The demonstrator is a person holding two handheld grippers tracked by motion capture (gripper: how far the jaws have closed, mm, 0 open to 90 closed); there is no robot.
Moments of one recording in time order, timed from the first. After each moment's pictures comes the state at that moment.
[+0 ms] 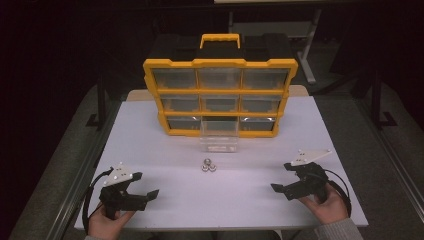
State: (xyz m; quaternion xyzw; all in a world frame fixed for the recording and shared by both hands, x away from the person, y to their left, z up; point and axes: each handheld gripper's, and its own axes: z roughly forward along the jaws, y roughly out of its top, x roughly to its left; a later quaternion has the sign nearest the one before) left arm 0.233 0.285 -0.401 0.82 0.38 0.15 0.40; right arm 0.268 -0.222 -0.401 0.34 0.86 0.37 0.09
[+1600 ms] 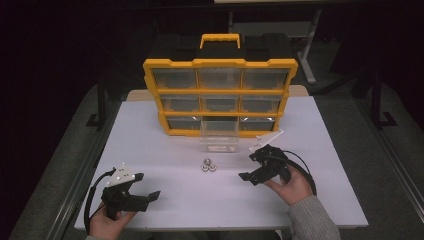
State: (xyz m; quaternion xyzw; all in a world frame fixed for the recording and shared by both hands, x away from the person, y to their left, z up) left arm 0.233 0.282 -0.403 0.82 0.38 0.15 0.40; right arm 0.311 -0.130 -0.380 0.28 0.90 0.33 0.05
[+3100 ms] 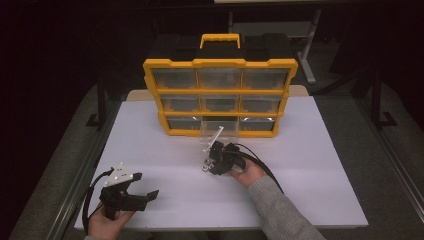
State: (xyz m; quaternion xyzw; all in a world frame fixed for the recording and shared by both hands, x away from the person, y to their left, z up) left arm 0.233 0.285 -0.403 0.82 0.38 0.15 0.40; right arm 0.365 -0.021 -0.423 0.18 0.95 0.24 0.03
